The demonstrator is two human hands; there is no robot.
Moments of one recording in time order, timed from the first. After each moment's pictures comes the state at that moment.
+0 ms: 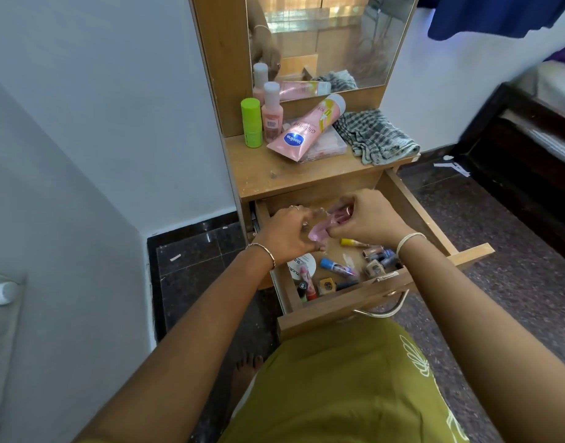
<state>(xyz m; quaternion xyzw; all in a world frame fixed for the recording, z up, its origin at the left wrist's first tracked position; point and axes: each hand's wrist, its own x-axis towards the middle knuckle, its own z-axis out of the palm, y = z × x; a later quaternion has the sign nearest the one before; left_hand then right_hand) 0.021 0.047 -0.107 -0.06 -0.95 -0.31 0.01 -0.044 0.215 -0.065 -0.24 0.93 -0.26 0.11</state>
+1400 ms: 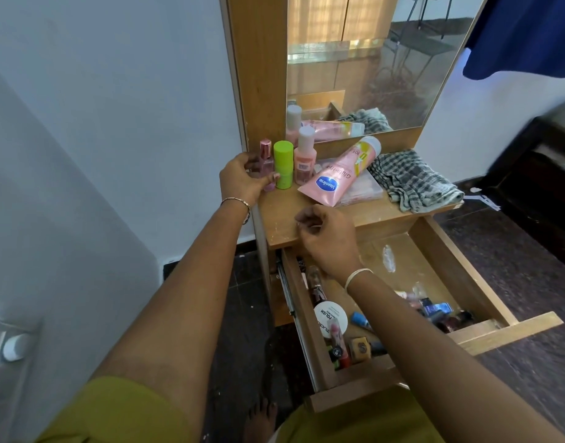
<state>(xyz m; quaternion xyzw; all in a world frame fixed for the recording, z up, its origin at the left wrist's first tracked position) -0.076 -0.090 -0.056 0.23 -0.82 -0.47 0.24 -0.055 0.089 -0.080 -0.21 0.86 -0.47 -0.01</state>
